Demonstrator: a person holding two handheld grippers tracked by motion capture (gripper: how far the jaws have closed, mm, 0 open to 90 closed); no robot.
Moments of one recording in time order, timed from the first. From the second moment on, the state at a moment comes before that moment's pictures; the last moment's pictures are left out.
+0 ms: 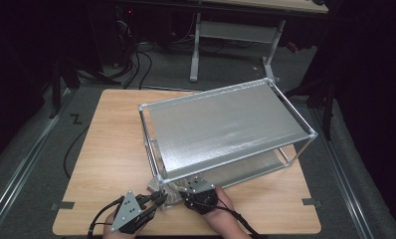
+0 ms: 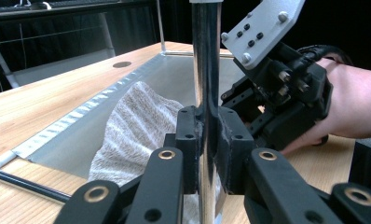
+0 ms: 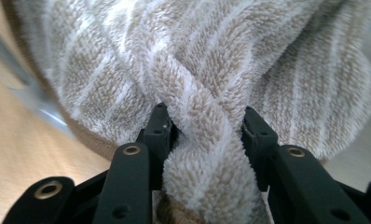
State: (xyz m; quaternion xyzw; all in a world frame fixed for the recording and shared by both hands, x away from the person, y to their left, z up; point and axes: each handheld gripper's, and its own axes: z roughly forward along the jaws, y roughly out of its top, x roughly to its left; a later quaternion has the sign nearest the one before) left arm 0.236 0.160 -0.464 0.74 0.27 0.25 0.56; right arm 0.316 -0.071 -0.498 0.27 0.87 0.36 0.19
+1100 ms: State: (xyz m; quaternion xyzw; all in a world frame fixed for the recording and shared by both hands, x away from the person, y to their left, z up) left arm 0.255 0.165 -0.464 0.73 0.29 0.24 0.57; right arm 0.333 -0.184 -0.471 0.40 0.78 0.37 0.30
